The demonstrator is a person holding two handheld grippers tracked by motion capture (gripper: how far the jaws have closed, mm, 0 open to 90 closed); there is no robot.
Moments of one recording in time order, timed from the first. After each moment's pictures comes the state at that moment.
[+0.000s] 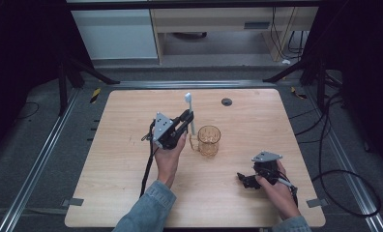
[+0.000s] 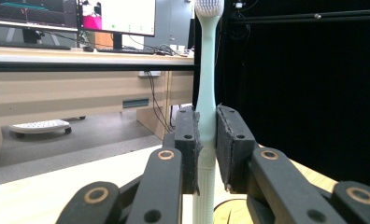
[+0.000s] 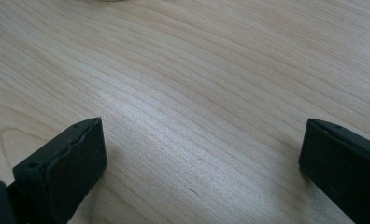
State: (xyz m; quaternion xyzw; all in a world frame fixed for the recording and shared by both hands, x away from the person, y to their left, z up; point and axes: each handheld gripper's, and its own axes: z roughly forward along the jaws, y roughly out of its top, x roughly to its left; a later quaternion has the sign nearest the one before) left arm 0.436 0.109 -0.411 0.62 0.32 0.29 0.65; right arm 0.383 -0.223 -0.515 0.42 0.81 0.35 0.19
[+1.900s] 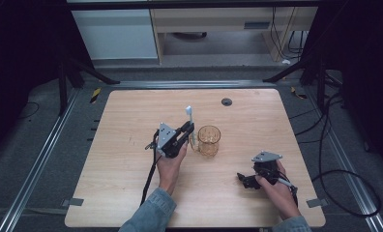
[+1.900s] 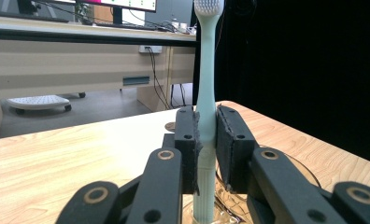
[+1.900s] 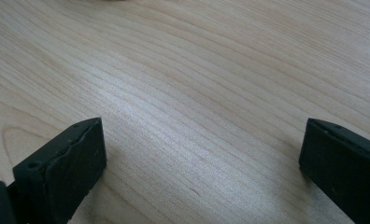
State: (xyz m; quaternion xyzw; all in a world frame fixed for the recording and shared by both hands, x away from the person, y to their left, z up) left arm 0.434 0.108 -0.453 0.64 0.34 0.28 0.63; right arm 0.383 -0.223 -0.515 0.42 0.81 0.35 0.19
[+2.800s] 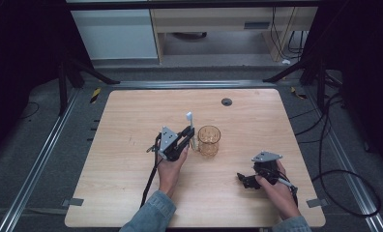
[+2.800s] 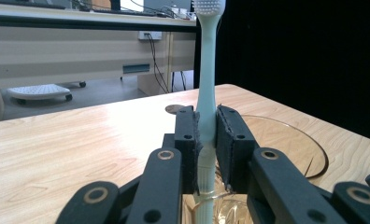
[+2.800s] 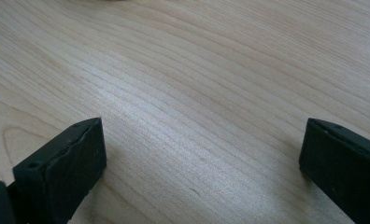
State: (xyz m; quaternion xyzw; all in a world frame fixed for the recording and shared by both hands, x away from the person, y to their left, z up) left arm 0.432 0.106 -0.468 0.66 0.35 0.27 0.61; right arm 0.383 -0.223 -0.515 0.42 0.81 0.35 0.19
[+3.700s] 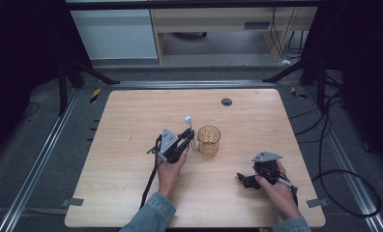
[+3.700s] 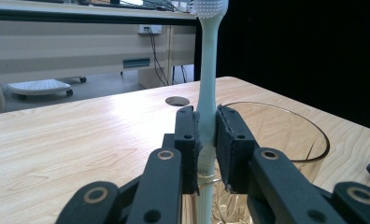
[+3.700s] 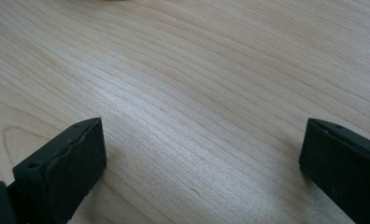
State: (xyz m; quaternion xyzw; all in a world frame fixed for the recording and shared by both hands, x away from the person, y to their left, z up) left arm 0.429 0.107 -0.474 0.67 0.35 0.27 0.60; right arm 0.383 -0.223 -0.515 0.42 0.81 0.35 0.18
